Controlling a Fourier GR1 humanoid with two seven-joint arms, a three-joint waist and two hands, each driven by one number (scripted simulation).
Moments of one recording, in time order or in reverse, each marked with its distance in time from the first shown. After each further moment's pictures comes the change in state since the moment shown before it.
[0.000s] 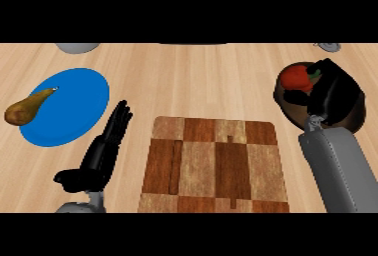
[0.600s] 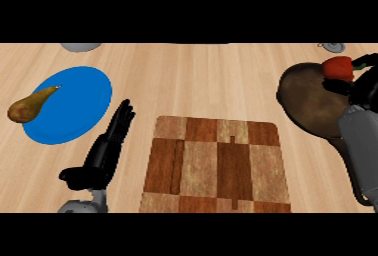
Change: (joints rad) left arm -0.014 -0.011 0.000 0.017 -0.011 -0.006 -0.003; right arm -0.150 -0.166 -0.234 0.483 -0.308 -0.305 -0.446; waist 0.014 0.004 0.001
